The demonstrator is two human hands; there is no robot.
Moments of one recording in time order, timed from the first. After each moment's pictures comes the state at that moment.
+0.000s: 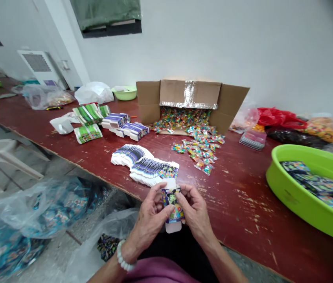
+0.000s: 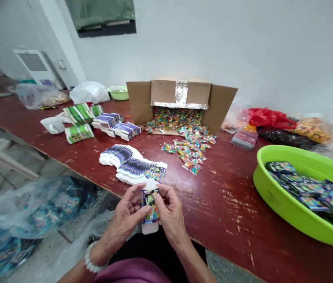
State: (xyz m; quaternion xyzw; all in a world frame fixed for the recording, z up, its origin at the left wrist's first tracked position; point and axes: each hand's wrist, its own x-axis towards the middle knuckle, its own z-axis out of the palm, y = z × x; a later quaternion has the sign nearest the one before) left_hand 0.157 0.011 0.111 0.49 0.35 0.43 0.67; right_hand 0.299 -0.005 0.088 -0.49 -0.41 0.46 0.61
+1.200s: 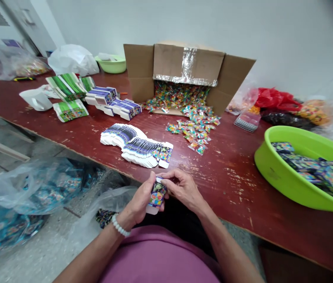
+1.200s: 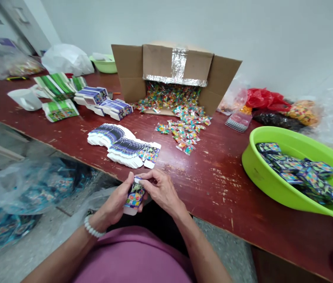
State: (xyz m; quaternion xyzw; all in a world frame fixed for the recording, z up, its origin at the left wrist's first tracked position) left_hand 0.158 0.009 0.101 0.35 0.43 0.28 0.78; right_hand 0.316 -0.005 0.100 -0.50 -0.56 0.45 0.48
